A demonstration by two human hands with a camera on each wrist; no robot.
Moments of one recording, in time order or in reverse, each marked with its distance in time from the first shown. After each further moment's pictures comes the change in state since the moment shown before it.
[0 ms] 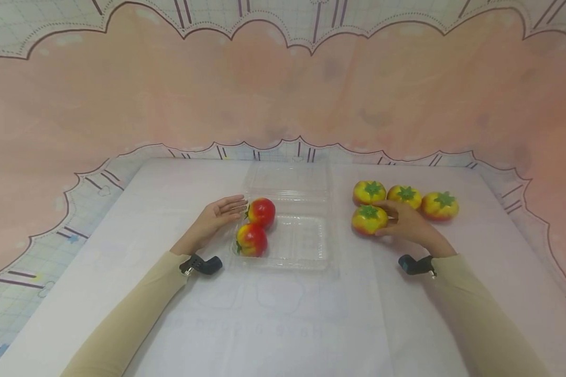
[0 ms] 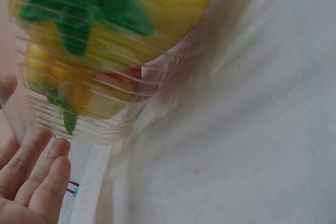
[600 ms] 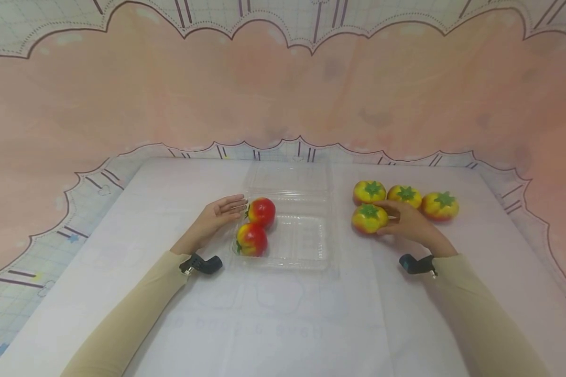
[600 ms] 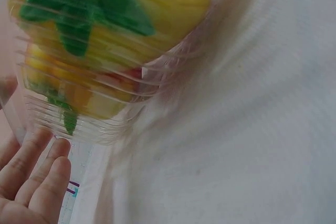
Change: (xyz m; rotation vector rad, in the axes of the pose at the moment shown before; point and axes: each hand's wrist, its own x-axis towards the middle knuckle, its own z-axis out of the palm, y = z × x) left_hand 0.000 0.000 -0.001 0.011 -0.005 0.005; right_hand -0.001 -0.002 -0.001 -0.010 -0.004 0.008
